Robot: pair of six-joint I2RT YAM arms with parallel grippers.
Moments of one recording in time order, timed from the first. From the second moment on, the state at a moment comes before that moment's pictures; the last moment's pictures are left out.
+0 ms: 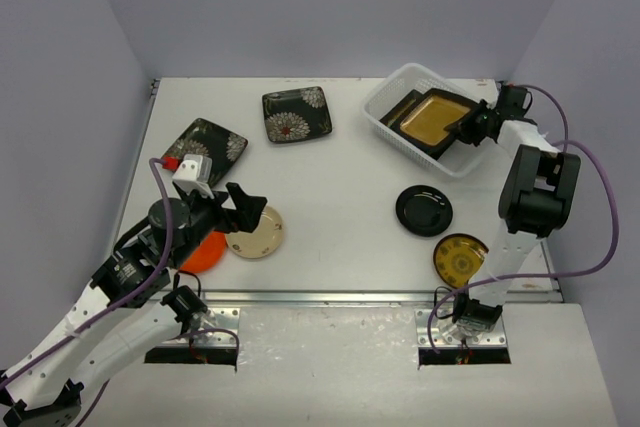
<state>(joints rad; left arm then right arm) -0.67 0.51 0.75 -0.55 -0.27 -0.46 -0.28 1.99 1.38 -0.20 -0.40 0.65</state>
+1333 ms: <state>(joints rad) -0.67 0.76 0.82 -0.58 -0.40 -0.59 0.19 1.35 1.22 -0.43 -0.37 0.43</state>
